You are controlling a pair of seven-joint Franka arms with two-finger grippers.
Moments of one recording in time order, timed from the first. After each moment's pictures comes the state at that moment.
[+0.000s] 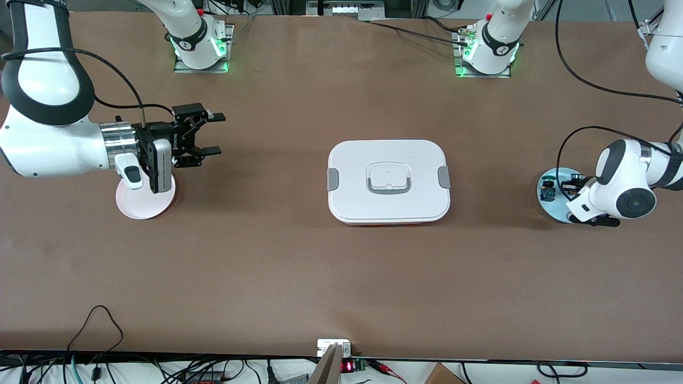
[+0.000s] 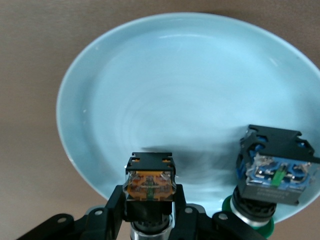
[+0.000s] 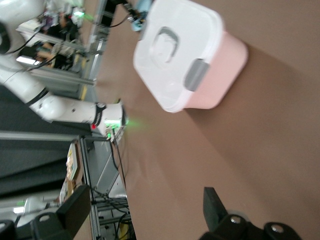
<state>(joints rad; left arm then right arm) 0.70 0.69 -0.52 -1.81 0.71 1.88 -0.11 0.22 0.26 -0.15 -1.73 0.88 1.51 -0.72</state>
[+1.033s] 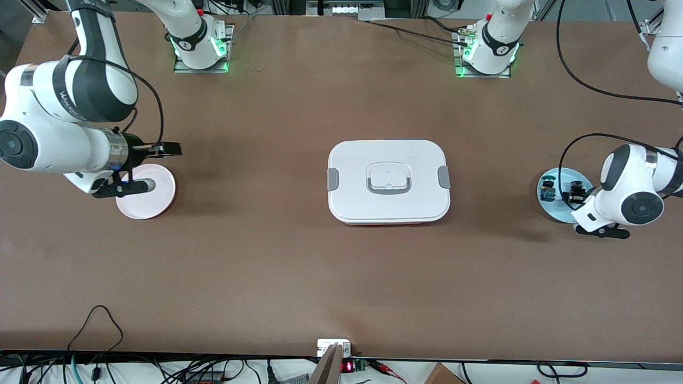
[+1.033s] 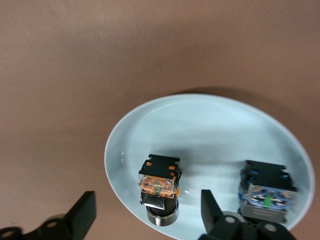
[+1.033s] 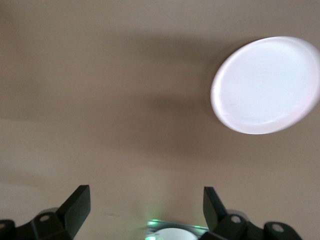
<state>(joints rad) 0.70 0.70 -0.57 -1.71 0.75 1.88 -0.11 0.24 0.26 -0.14 -1.67 0.04 1.56 -0.03</state>
